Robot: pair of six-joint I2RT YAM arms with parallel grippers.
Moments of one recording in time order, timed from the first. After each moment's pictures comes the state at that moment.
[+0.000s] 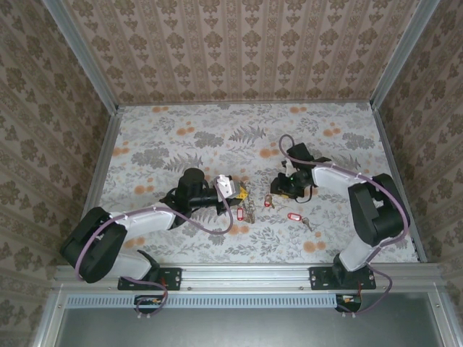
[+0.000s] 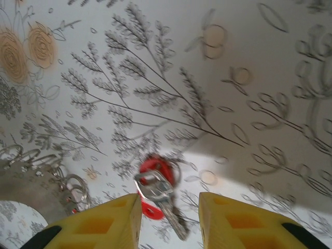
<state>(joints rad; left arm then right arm) -0.74 1.36 0.51 0.51 0.65 0.36 0.33 1.68 0.96 -0.52 -0.37 0.53</state>
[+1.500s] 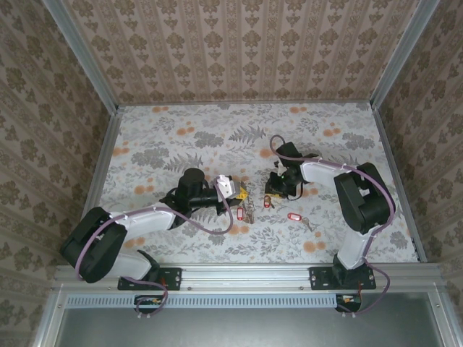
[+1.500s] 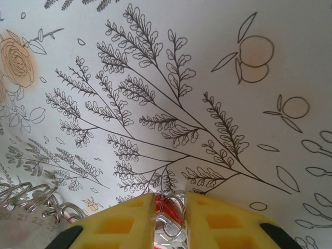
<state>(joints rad) -0.74 1.36 0.51 0.51 0.65 0.36 0.38 1.80 1.04 -0.52 -0.36 0.60</state>
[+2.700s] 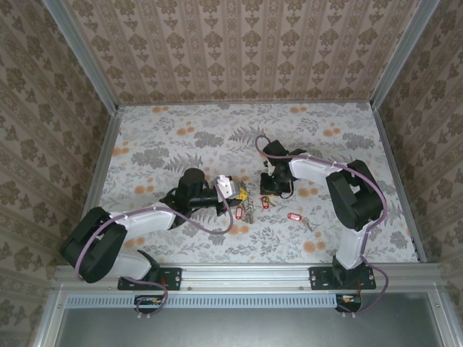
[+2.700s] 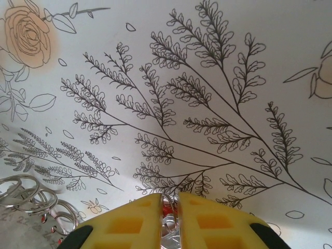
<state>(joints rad) -0.74 1.36 0.51 0.50 0.66 0.36 0.47 1.86 1.16 -0.65 -0.24 0.50</state>
